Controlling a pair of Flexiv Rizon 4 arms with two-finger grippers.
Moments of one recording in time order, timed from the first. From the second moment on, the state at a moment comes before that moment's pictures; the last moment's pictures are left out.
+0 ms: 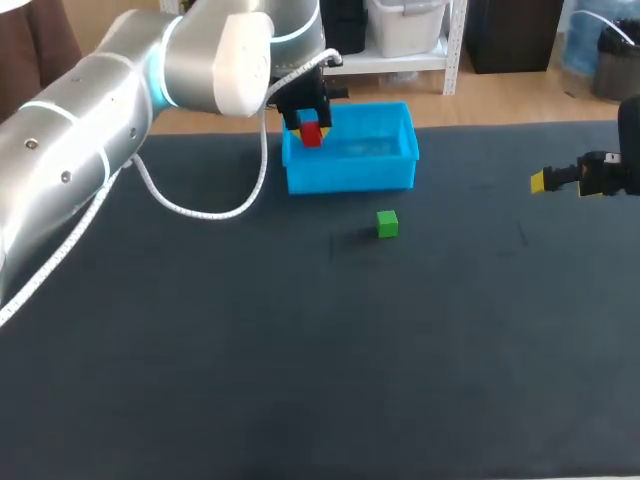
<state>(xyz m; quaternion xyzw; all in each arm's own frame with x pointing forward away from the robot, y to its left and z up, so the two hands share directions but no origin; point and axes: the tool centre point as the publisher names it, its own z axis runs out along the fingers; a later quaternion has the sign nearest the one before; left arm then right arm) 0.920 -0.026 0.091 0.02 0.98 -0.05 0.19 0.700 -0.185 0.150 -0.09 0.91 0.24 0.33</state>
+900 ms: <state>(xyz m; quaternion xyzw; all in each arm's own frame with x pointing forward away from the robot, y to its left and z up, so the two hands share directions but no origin) 0.927 -0.029 0.073 0.00 0.98 -0.03 0.19 0.700 -0.185 0.150 -0.09 0.91 0.24 0.33</state>
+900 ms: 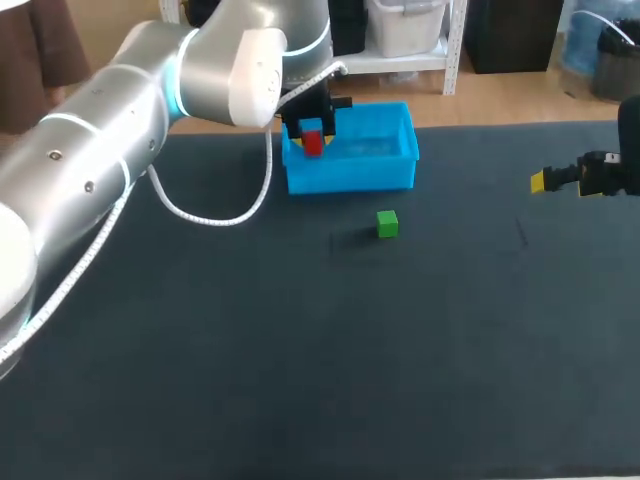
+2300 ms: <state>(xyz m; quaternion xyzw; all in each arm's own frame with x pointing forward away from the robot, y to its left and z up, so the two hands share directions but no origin) 0.857 0.032 0.129 0.13 0.98 -0.09 0.09 0.700 -0.185 0.150 -0.09 0.91 0.24 0.33</state>
